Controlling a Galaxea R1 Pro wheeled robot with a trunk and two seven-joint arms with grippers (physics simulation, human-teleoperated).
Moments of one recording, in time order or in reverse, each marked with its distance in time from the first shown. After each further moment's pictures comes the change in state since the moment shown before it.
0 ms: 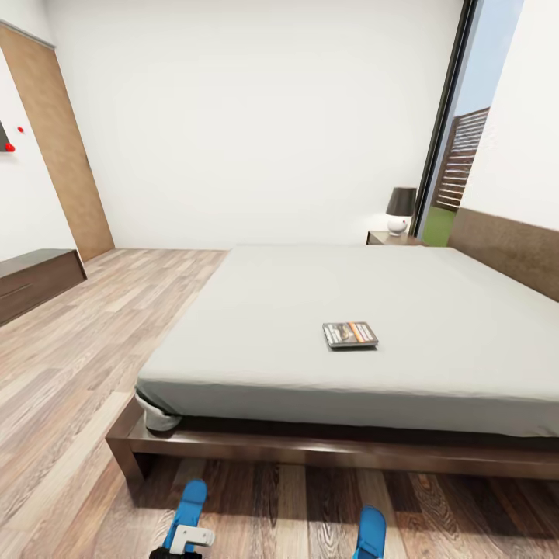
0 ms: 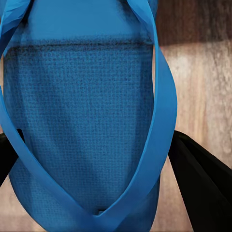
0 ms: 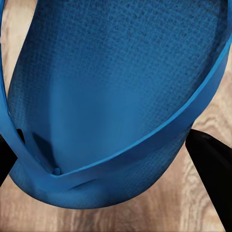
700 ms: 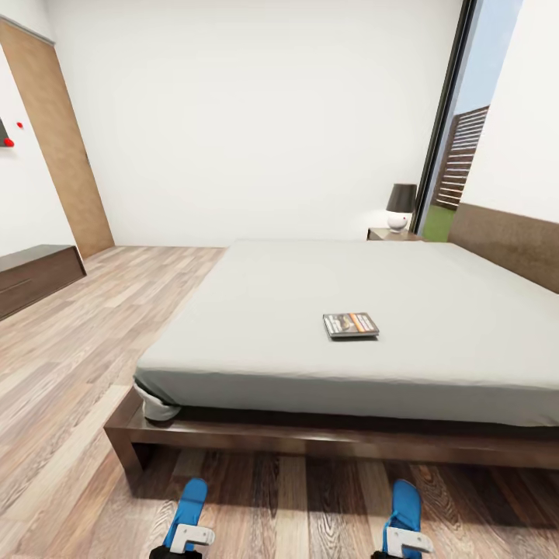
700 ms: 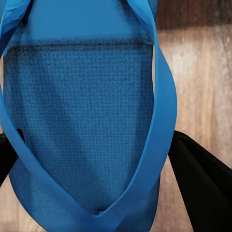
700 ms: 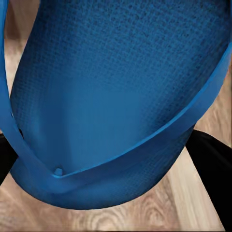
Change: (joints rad) left arm -0.001 0.000 -0.002 -0.002 -0.002 -0.002 0.003; right arm -0.001 0.111 0.011 -0.169 0.004 0.055 -0.791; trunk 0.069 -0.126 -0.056
